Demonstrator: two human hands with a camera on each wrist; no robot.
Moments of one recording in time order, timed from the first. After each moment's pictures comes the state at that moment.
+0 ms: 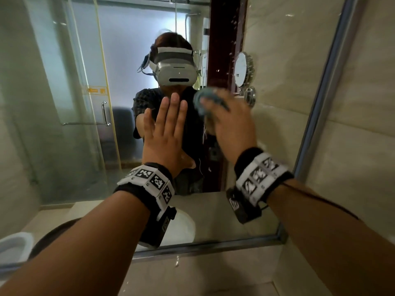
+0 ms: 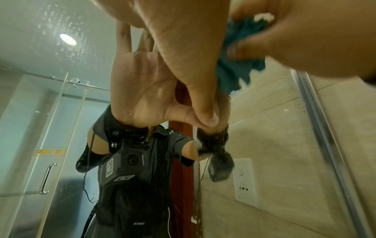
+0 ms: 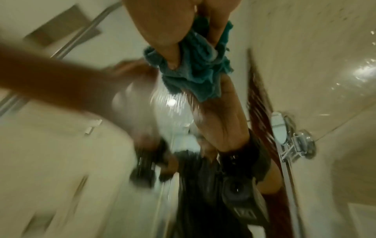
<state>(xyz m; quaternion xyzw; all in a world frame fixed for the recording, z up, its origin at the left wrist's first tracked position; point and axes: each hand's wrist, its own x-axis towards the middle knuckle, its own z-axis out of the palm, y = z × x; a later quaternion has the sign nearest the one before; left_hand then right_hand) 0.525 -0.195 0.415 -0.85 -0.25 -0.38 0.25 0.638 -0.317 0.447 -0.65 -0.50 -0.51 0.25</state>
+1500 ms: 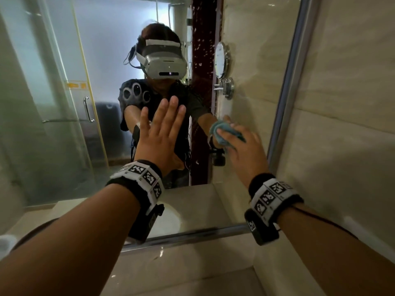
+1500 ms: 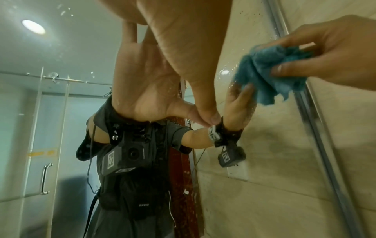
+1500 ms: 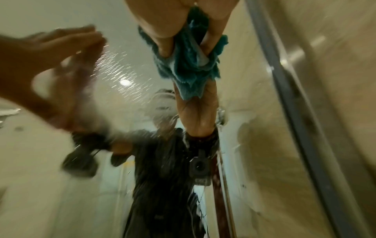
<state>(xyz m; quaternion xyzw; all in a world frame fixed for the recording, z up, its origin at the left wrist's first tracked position) 0.555 -0.230 0.404 -0.89 -0.21 -0.31 0.27 0.679 -0.410 0.377 -0.76 -0.42 -0.36 0.34</state>
